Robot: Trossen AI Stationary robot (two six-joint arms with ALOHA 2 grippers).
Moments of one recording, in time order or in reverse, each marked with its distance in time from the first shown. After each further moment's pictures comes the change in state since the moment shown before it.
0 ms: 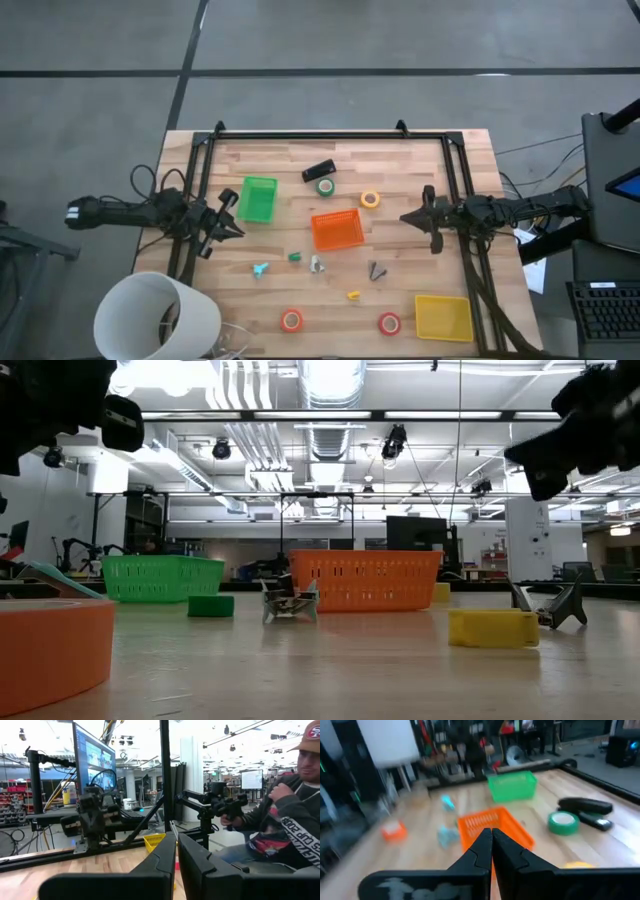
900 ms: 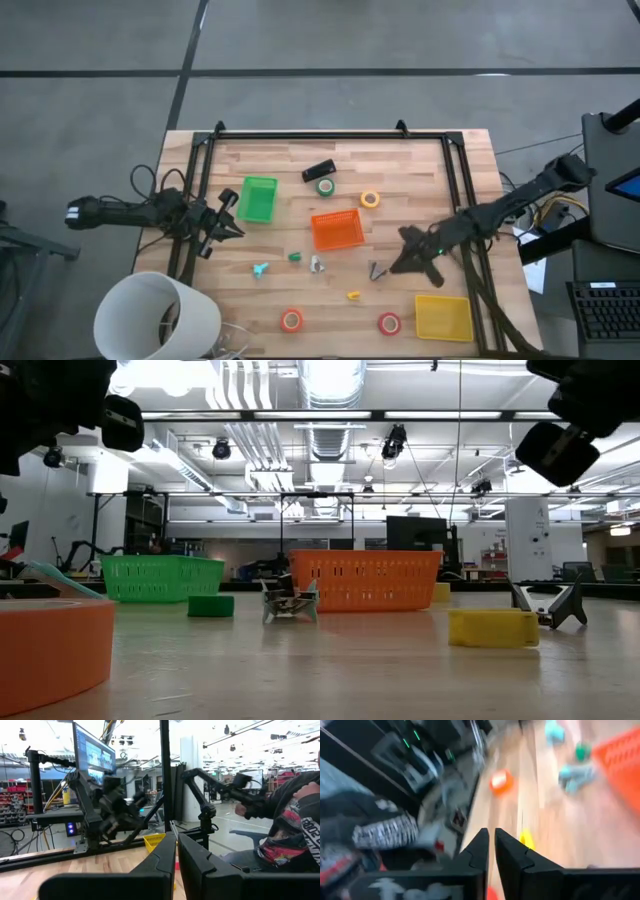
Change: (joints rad) left arm 0.000 0.000 0.000 0.000 0.000 0.000; right arm 0.277 0.736 0.336 0.097 -0.258 0.444
